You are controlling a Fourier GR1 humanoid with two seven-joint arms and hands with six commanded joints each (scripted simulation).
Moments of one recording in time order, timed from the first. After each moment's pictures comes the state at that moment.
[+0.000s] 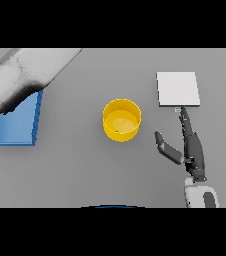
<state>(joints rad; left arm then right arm) -1.63 0.42 -1.10 -0.61 -0.92 -0.27 -0.04 0.13 -0.01 0.12 -1.70 0.24 -0.09 -0.11</state>
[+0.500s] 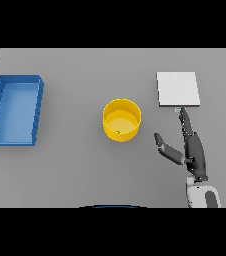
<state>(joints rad) -1.39 0.64 -0.65 -0.50 -0.35 -0.08 0.14 0.13 -0.03 0.12 -1.69 0.23 -0.07 -0.13</state>
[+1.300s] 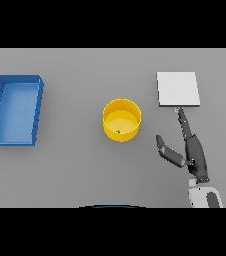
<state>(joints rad) -0.63 0.86 -0.53 -1.15 0.07 0.46 0.57 0.14 -0.07 0.13 -1.68 0.26 -0.04 -0.15</state>
